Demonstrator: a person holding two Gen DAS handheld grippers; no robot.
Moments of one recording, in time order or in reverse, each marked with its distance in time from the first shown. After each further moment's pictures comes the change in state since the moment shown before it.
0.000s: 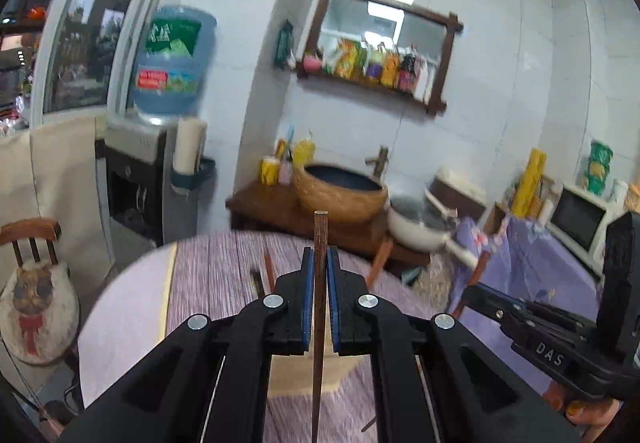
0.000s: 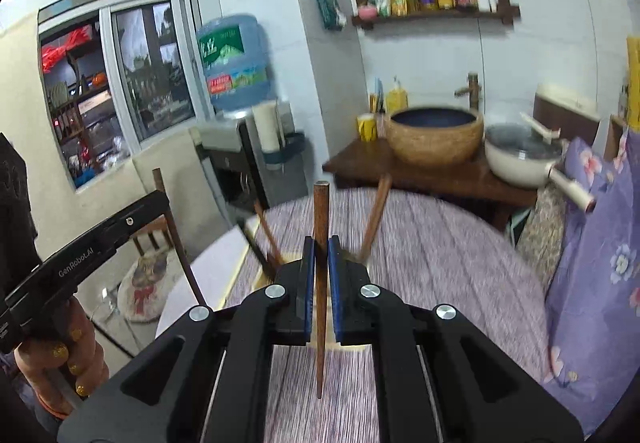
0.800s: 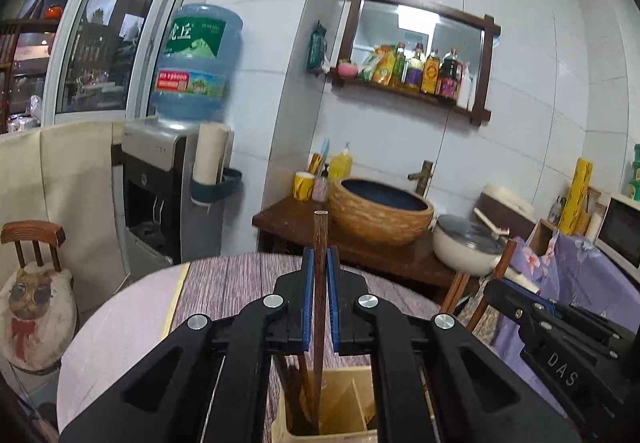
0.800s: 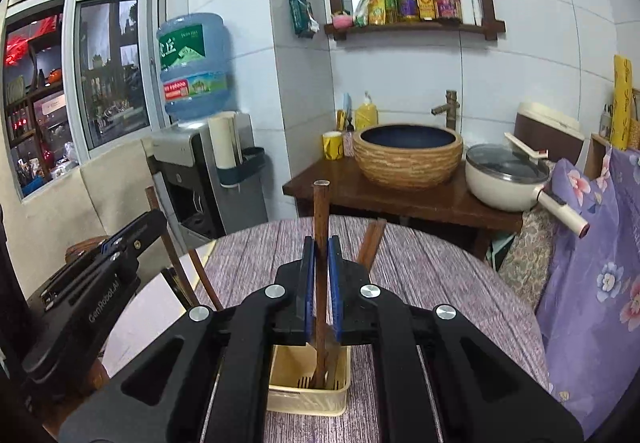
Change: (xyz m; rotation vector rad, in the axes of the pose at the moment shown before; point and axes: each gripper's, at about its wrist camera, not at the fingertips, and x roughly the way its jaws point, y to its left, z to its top) left arm 0.094 0.018 -0.038 0.005 -0.033 0.127; right arm 0.107 -0.005 0.008 -0.017 -0.043 -0.159
